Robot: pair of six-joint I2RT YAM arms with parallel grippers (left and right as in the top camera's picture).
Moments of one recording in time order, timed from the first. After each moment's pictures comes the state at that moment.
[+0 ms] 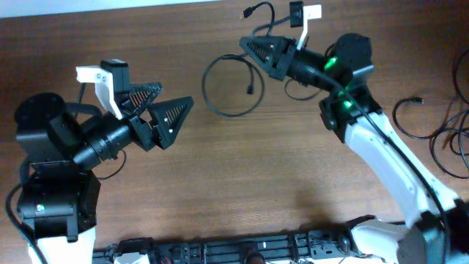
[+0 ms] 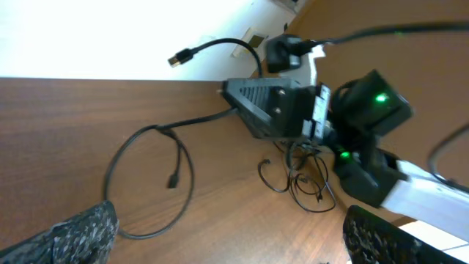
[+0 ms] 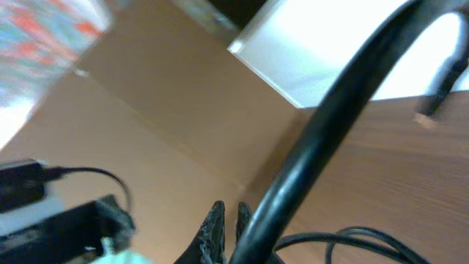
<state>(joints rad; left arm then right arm) 0.00 0.96 1.22 -0.61 0.86 -0.30 0.26 1.40 1.02 0.46 -0.82 0.90</state>
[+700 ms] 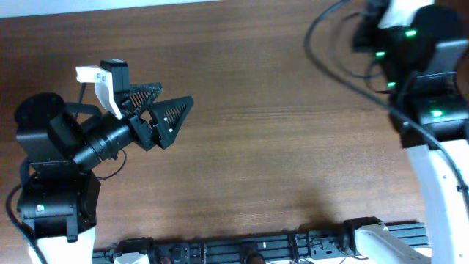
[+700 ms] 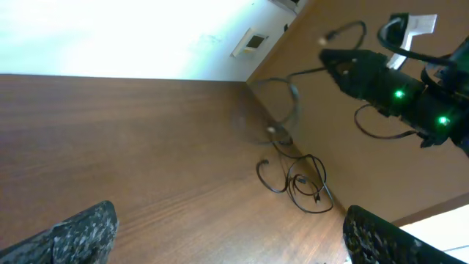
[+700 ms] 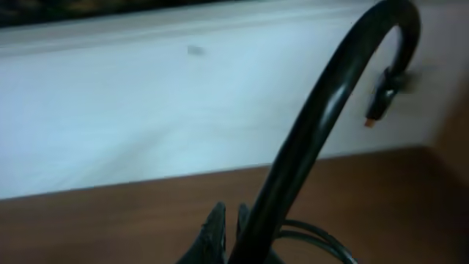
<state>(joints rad) 0.00 0.96 1.22 -0.61 0.86 -0.32 -0.02 1.22 1.40 -0.45 0.10 0.10</state>
